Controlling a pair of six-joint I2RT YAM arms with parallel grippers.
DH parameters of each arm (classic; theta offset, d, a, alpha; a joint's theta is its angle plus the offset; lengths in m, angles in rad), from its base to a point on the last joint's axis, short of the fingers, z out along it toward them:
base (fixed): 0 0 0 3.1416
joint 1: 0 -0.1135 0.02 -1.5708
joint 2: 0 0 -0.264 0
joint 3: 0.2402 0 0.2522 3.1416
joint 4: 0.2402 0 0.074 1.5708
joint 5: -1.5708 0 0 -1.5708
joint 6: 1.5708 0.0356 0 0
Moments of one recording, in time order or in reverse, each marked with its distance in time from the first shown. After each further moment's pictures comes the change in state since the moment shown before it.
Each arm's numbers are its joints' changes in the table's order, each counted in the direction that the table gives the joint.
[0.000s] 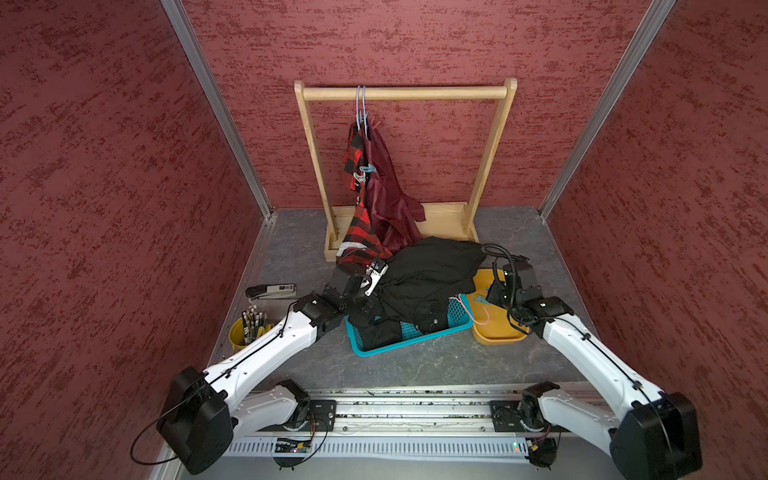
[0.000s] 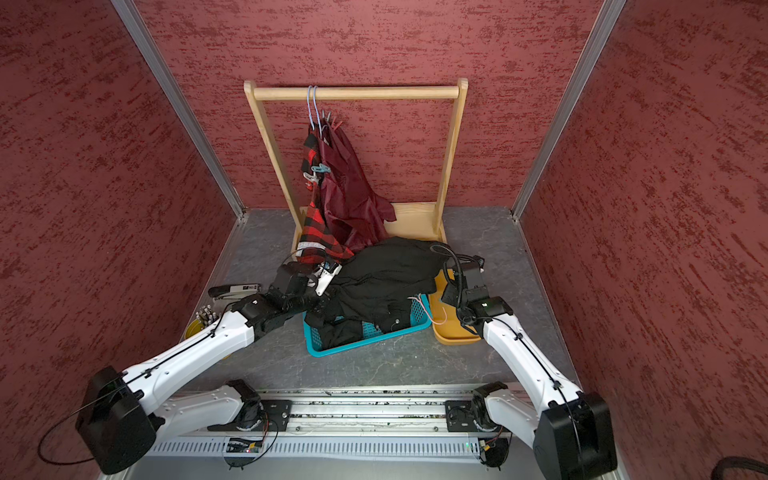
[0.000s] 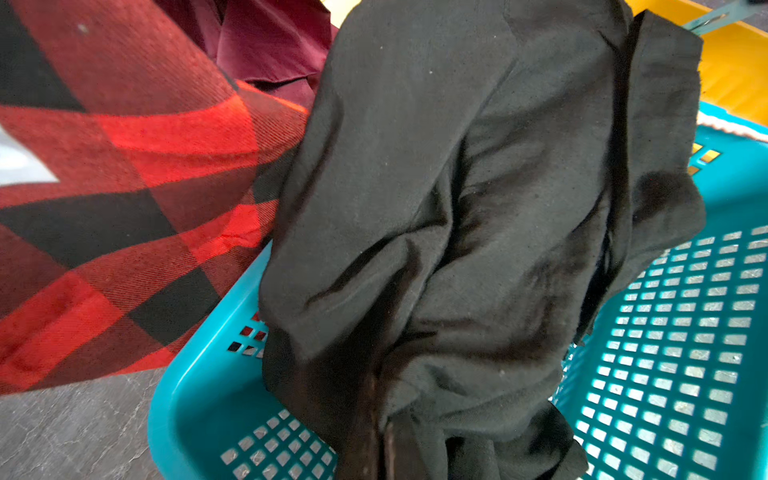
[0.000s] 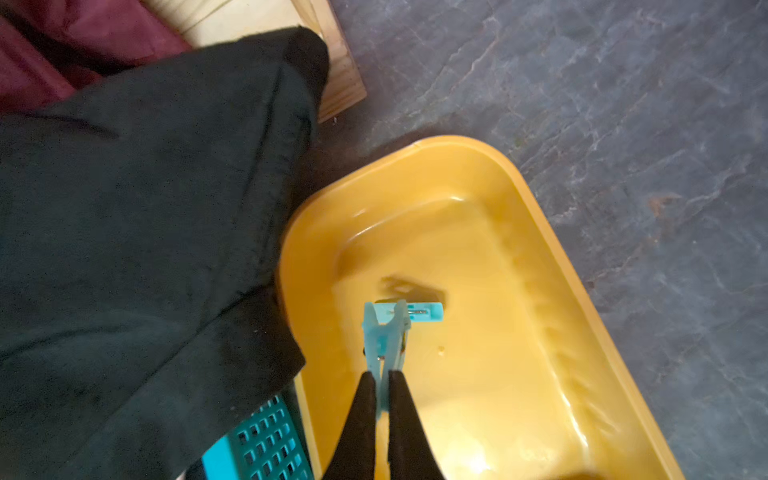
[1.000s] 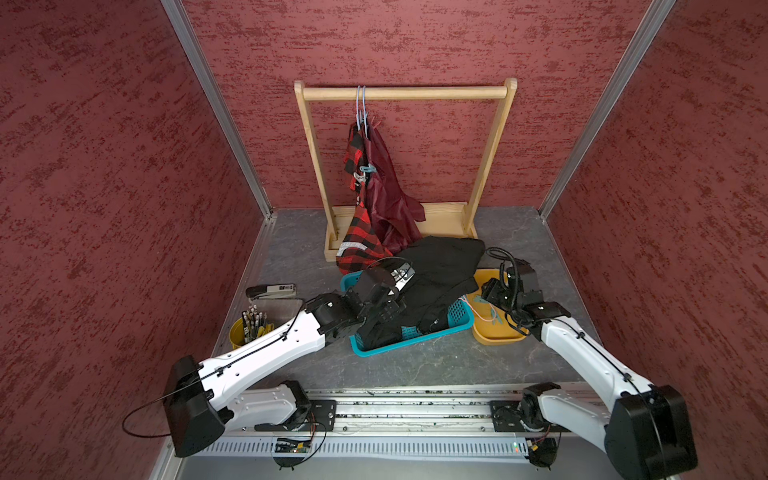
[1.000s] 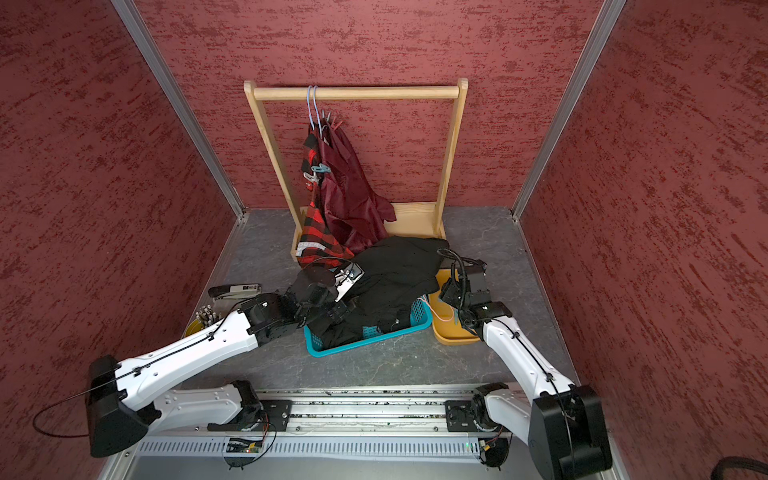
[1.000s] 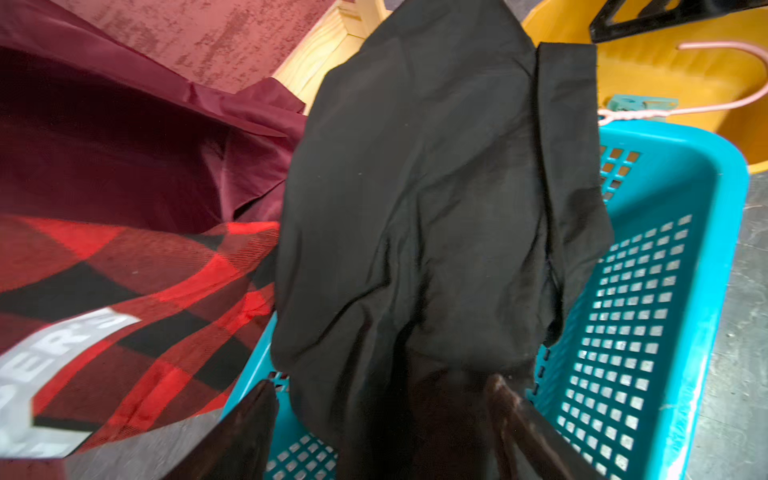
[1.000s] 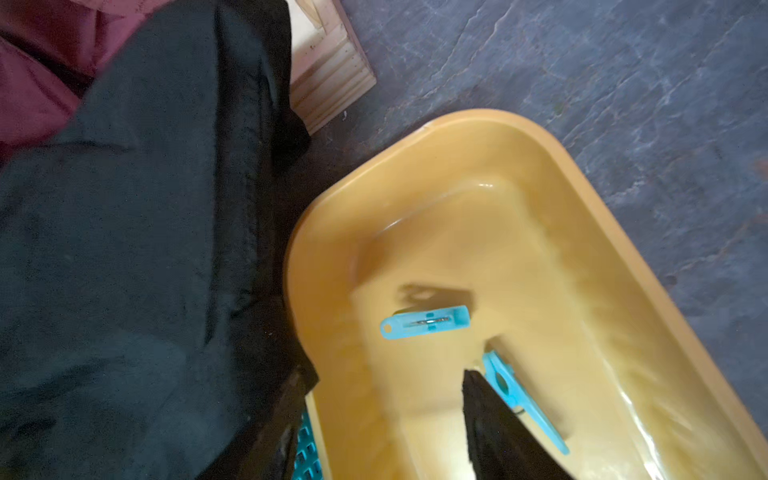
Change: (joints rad) left arm 0.284 -0.026 0.199 0.150 0.298 0.088; right arm 0.055 0.005 -0.068 -0.138 0.127 0.056
